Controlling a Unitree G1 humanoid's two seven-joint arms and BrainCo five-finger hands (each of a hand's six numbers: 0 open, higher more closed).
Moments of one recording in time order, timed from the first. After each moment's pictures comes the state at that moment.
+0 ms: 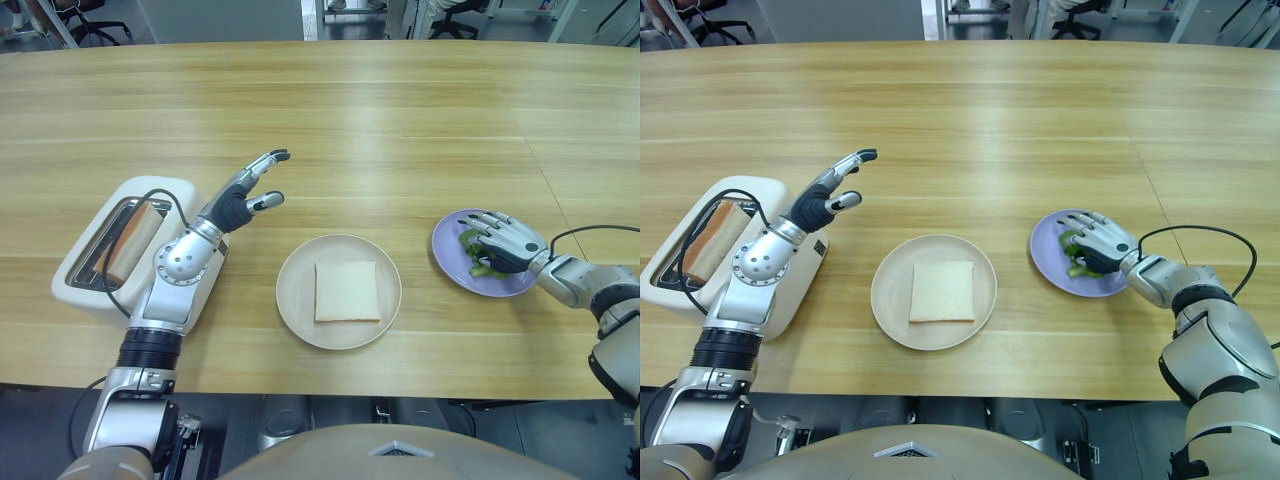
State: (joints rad) left arm -0.27 0.51 -0.03 0.20 0.19 -0.39 -0.29; right arm -0.72 -0.76 0.84 1.30 -1.08 -0.67 -0.75
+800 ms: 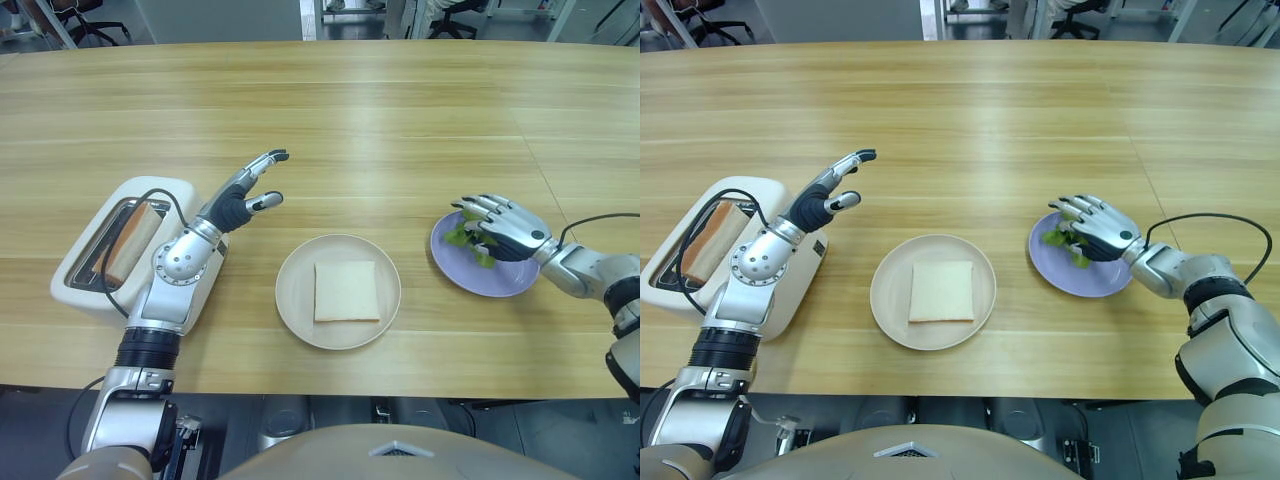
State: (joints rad) left arm -0.27 0.51 -0.03 0.20 0.19 -0.40 -0.29; right arm -0.75 -0.84 0.78 1.09 -1.05 -0.82 -0.81
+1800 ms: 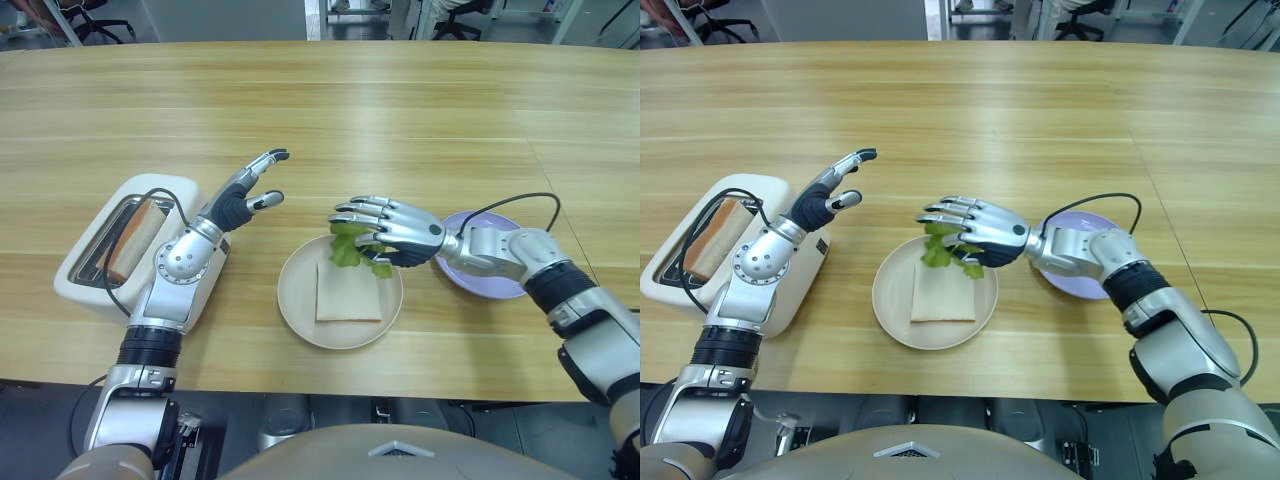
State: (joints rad) left arm -0.29 0.51 -0.03 0.22 0.20 -0.40 -0.28; right arm -0.70 -0.59 0.68 0.60 -1.02 -0.99 -0.54
